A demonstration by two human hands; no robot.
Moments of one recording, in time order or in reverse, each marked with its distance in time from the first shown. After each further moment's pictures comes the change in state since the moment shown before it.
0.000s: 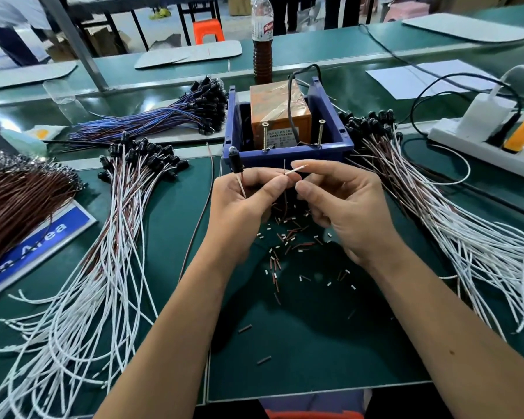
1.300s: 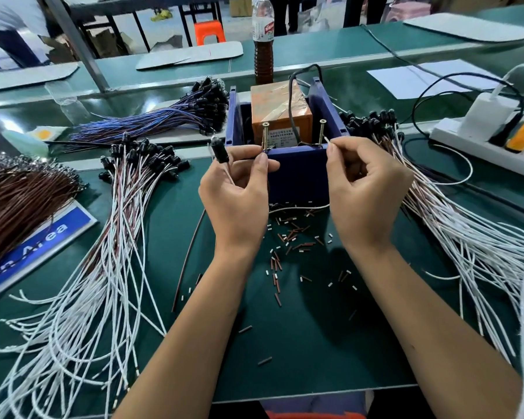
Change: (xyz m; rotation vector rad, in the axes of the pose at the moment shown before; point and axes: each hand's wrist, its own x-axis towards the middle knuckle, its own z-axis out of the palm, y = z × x) left_hand 0.010 0.004 0.019 0.261 0.516 0.134; right_hand 0.017 -0.005 0.010 -0.834 0.600 -0.453
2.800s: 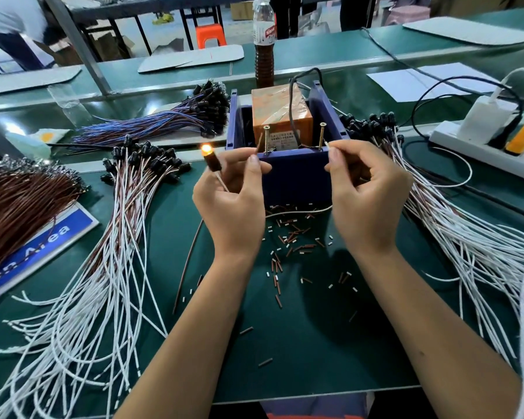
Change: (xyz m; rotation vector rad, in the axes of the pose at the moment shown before) left_hand -0.006 0.013 -0.003 -0.008 0.074 0.093; right_hand 0.000 -0.001 -0.006 0.066 -0.058 0.039
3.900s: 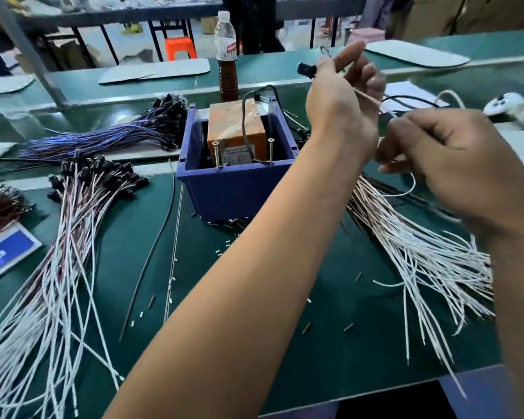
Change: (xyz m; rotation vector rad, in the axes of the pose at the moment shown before) left_hand 0.022 0.095 0.185 -0.951 -0.369 -0.937; right_hand 0.087 -0.013 -0.135 -0.137 -0.469 0.167
